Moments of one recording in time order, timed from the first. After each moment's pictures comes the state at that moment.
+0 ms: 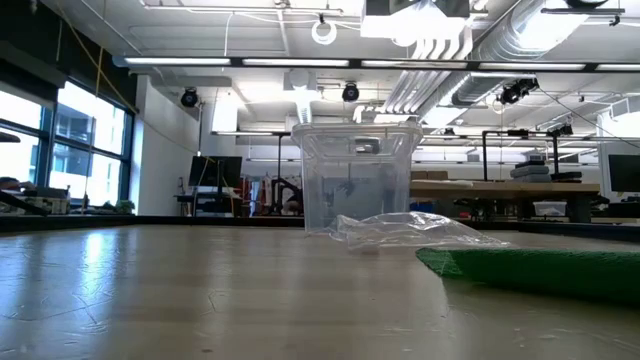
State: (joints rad) left arm -0.70 1.48 1.07 0.52 -0.31 -0.62; right arm 0.77 1.77 1.03 0.34 0.84 0.18
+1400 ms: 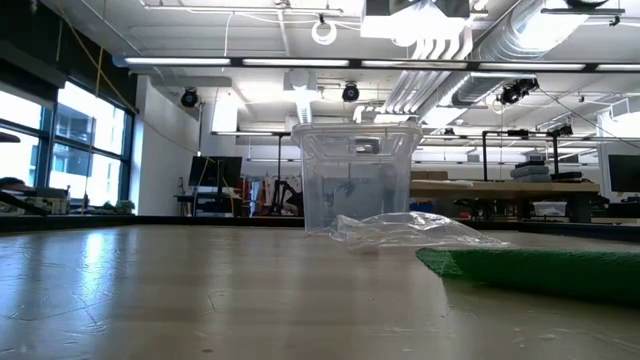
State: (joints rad) left arm -0.72 1.93 1.52 -0.45 -0.63 -0.77; right arm 0.97 1.51 1.03 0.39 1.02 -0.14
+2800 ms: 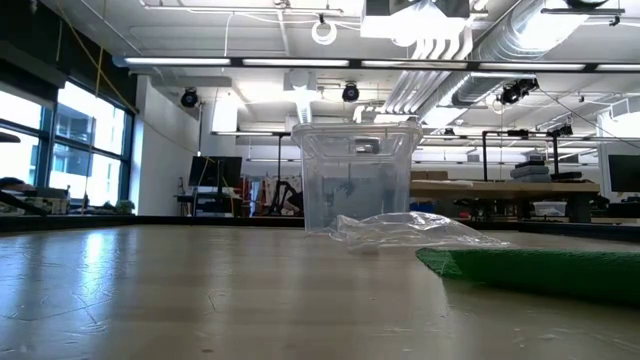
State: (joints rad) left arm -0.65 2.03 1.30 0.69 -0.77 -0.16; right arm 0.95 1.51 1.03 0.48 0.95 -0.18
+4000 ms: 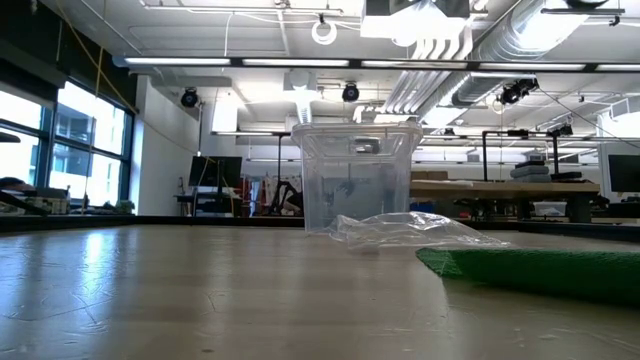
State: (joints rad) left arm -0.72 2.01 1.30 0.62 -0.56 0.04; right arm 0.96 1.56 1.03 0.52 0.84 -0.22
